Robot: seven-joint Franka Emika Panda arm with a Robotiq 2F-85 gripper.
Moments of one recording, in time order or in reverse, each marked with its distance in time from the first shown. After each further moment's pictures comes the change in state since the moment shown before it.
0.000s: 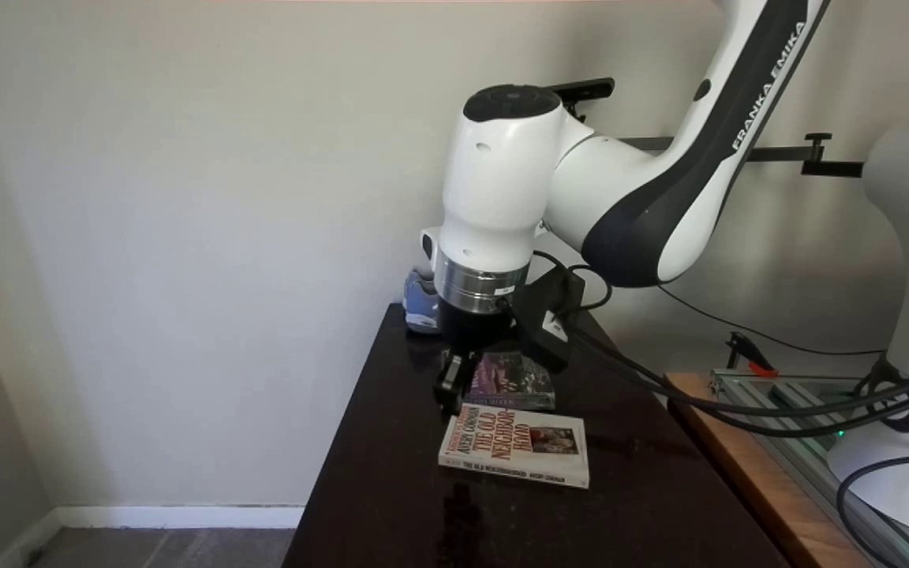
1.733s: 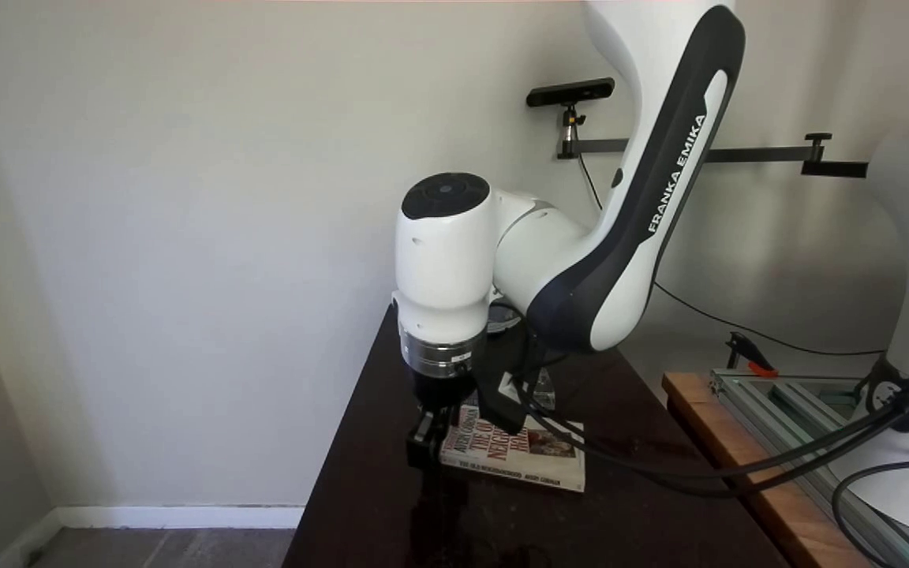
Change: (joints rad) arm -0.084 0.244 0.099 0.165 0.072 0.000 0.000
